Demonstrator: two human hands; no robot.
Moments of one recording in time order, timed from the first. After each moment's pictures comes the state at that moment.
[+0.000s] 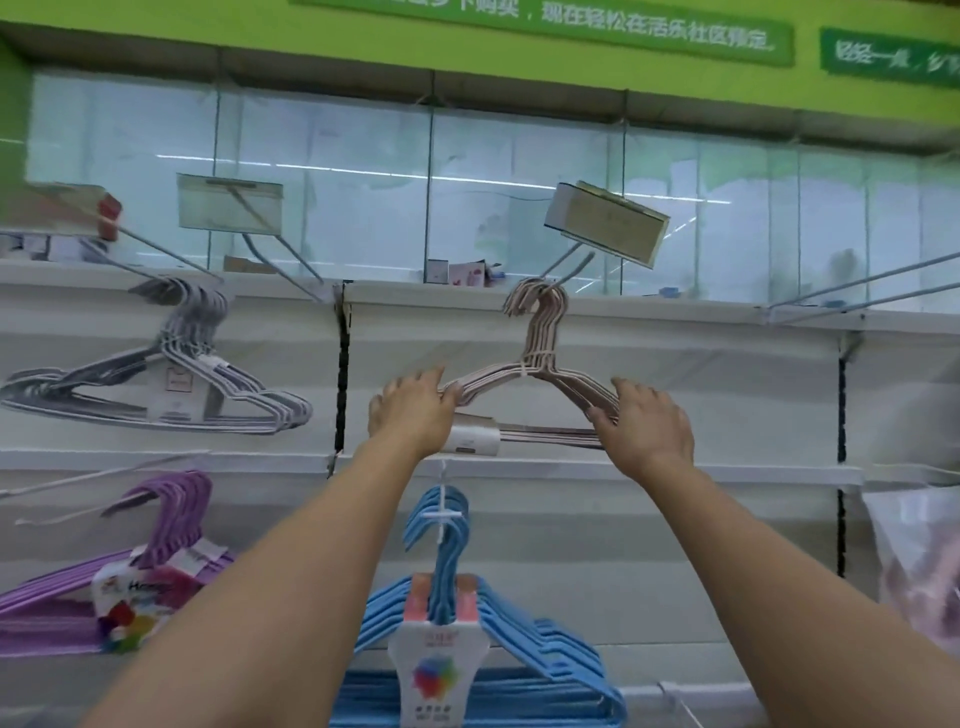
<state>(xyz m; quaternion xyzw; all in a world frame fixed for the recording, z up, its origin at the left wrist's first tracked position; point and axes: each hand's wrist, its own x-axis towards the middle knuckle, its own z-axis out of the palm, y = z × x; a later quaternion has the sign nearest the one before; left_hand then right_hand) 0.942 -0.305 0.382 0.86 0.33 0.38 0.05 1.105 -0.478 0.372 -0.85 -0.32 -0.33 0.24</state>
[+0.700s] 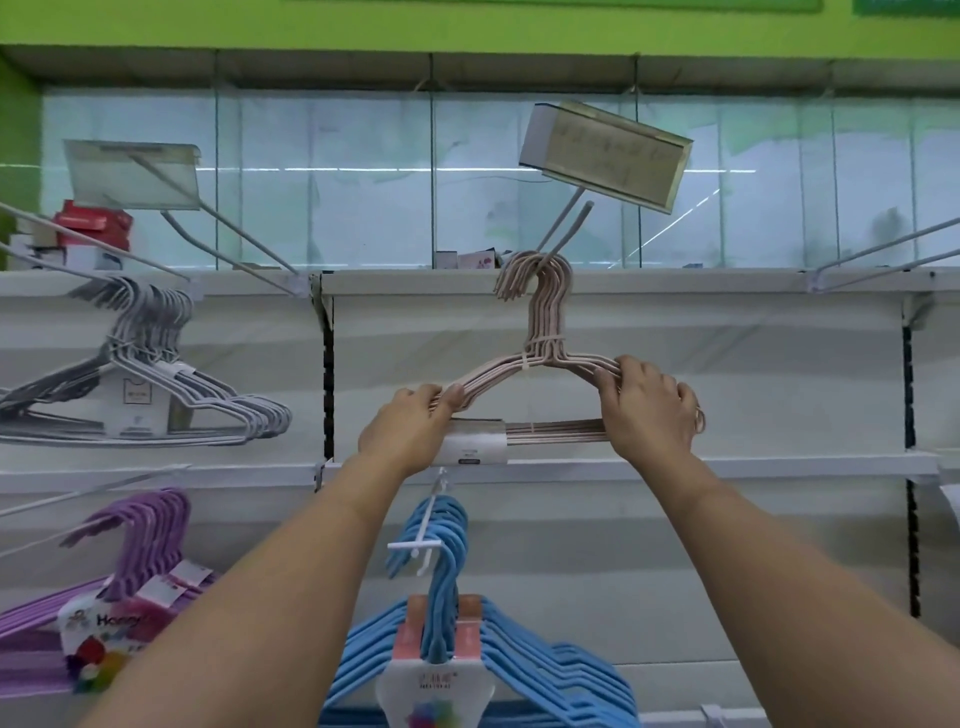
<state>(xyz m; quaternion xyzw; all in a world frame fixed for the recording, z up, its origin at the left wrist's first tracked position) 0.988 -0.256 0.364 0.87 0.30 0.38 0.11 1.164 -0.426 0.367 -0.81 -0.31 -0.34 0.36</state>
